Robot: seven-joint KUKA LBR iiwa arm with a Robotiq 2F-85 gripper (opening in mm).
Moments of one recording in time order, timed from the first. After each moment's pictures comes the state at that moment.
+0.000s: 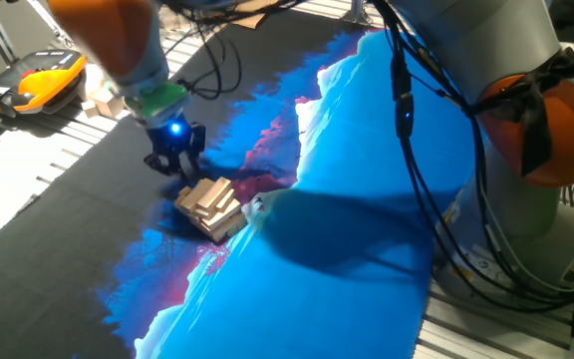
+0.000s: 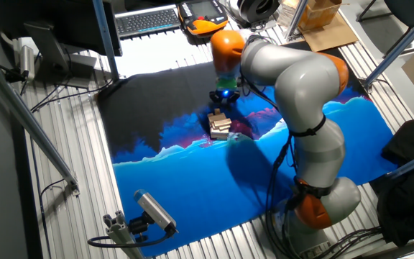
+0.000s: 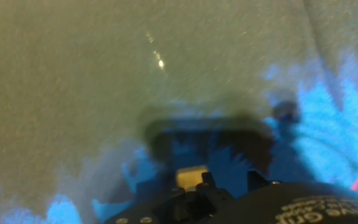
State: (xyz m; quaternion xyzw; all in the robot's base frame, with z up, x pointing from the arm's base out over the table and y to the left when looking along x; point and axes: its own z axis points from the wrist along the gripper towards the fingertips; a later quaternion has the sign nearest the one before) arm 0.584 0.082 0.070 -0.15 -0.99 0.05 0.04
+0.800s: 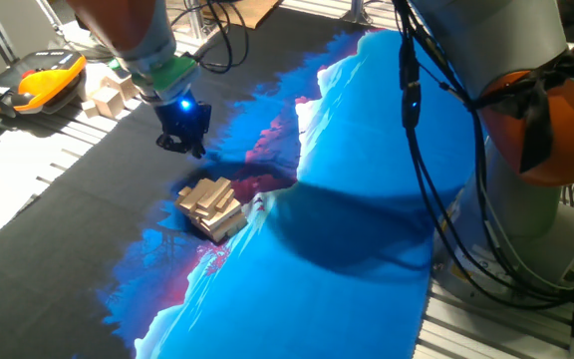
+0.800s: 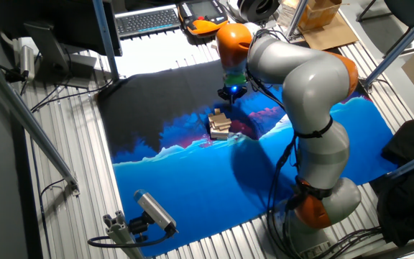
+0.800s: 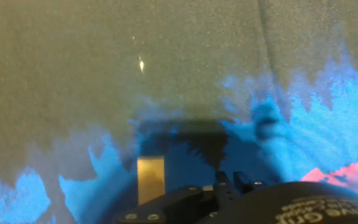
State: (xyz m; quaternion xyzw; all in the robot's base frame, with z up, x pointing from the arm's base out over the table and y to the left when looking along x) arm 0.571 0.057 0.099 -0.09 -0.99 0.06 0.04
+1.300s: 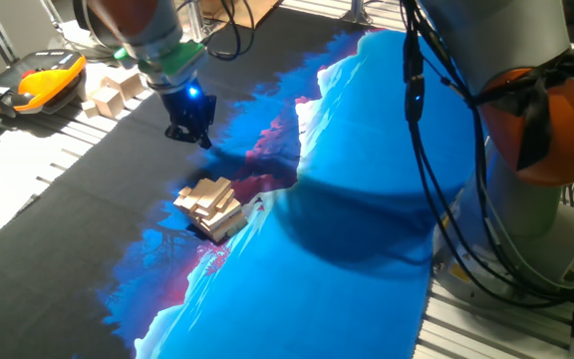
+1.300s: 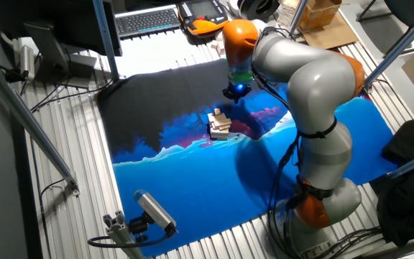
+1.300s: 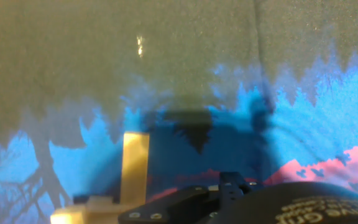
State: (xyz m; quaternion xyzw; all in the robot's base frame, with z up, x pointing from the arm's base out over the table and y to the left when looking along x) arm 0.558 0.047 0.114 -0.05 -1.00 0.05 0.06
